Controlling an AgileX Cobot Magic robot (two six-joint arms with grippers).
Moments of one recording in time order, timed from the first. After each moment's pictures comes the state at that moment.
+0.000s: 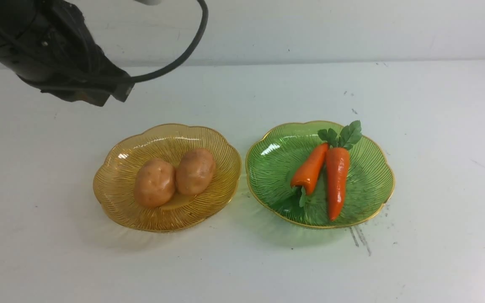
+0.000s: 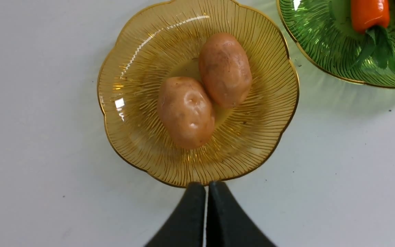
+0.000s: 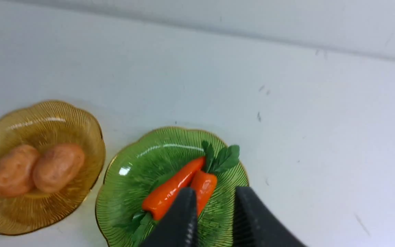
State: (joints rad) right arm 0.26 1.27 -1.73 0.03 1.25 0.05; left arm -0.36 1.42 -1.59 0.03 1.25 0.11
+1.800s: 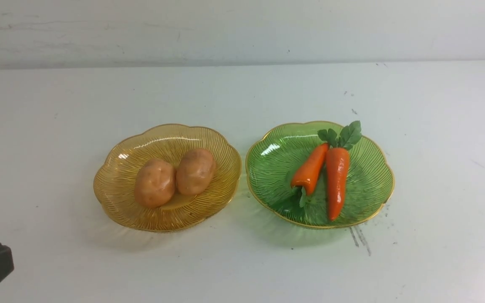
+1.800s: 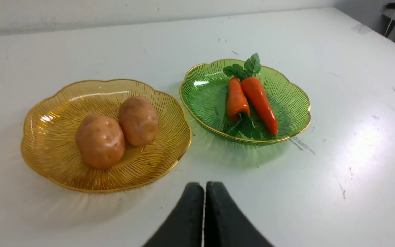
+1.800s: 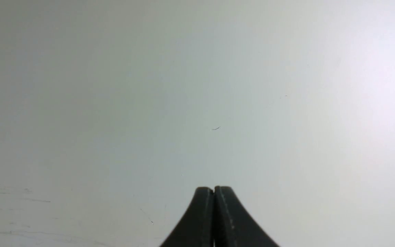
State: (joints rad) right arm 0.26 -0.01 -0.49 -0.18 0.27 0.19; left arm -0.36 0.31 -0.64 -0.24 0.76 0.07
